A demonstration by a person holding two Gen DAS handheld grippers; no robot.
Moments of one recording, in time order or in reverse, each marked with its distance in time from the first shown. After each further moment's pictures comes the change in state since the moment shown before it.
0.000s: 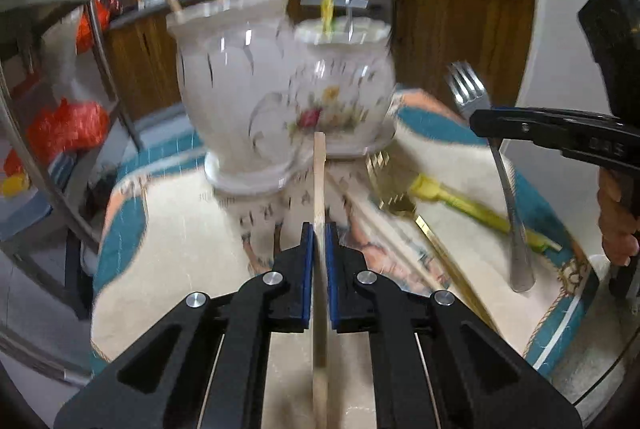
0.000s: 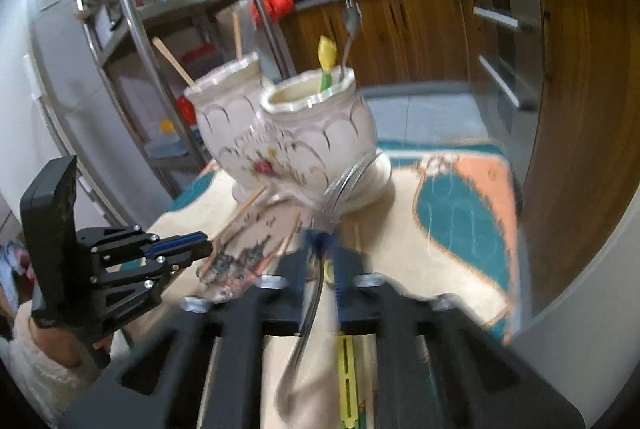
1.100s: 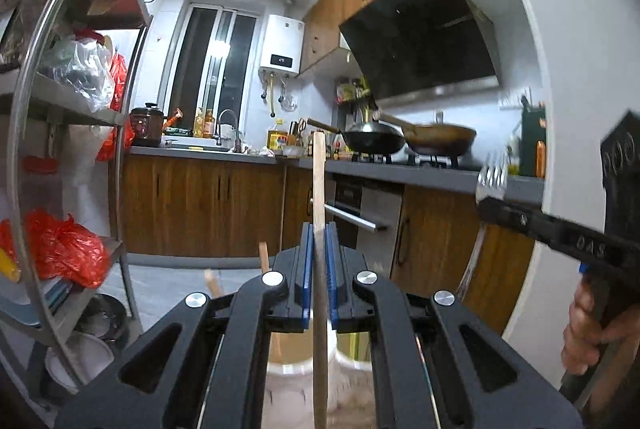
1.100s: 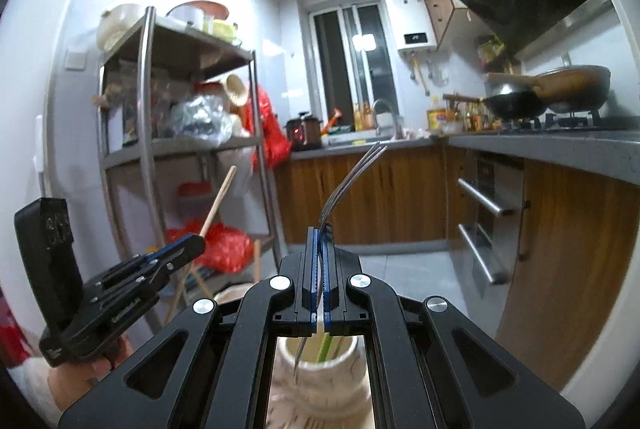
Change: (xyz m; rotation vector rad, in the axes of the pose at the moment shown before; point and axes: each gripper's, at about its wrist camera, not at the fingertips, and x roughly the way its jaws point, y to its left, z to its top) left arm -0.056 0.055 0.114 -0.172 -0.674 -0.040; right arm -0.051 0.033 0.106 -0.110 -0.534 -0.097
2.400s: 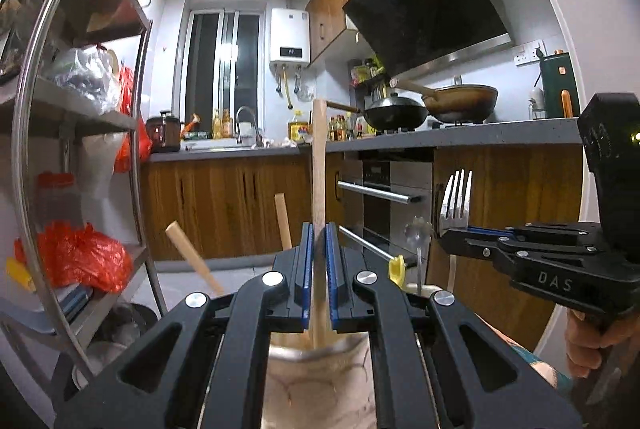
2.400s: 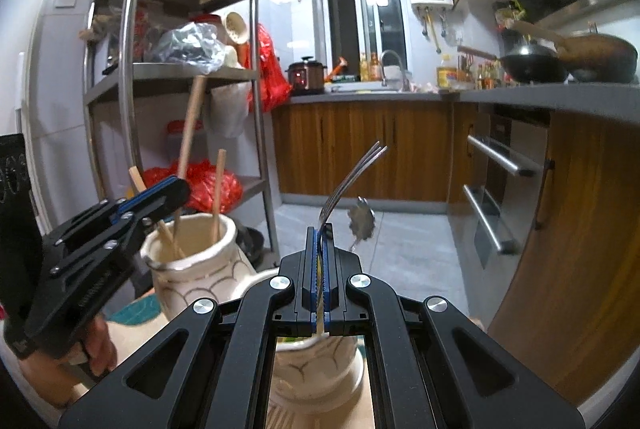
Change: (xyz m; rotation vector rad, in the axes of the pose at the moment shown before) left arm 0.029 -0.003 -0.050 0.128 0.050 0.106; right arm 0.064 -0.009 -0.059 -0.066 0.219 -0.005
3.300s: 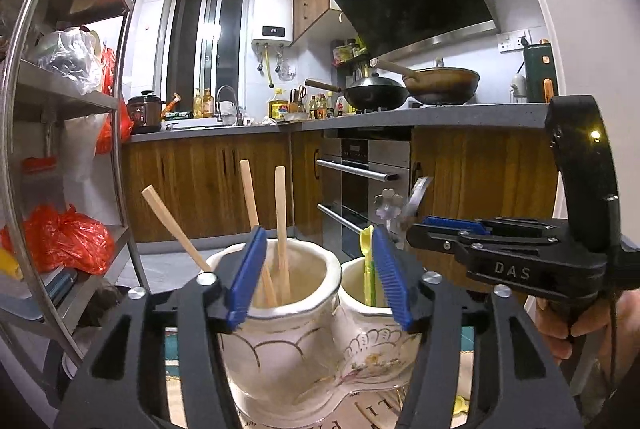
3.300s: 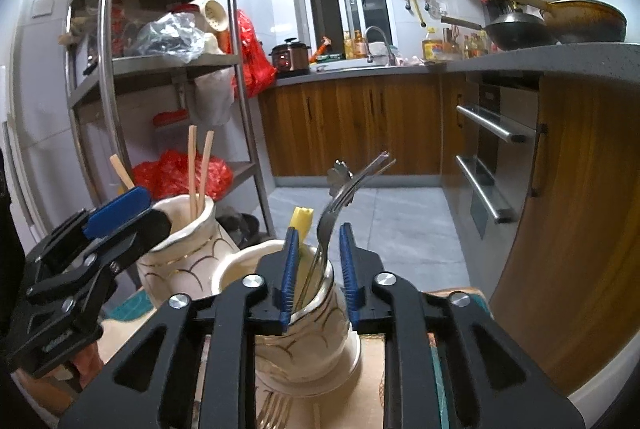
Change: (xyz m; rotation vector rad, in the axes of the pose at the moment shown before) left arm -0.008 -0.006 -0.011 0.000 0.066 -0.076; right arm 0.011 -0.008 -0.009 0.057 0.054 -0.025
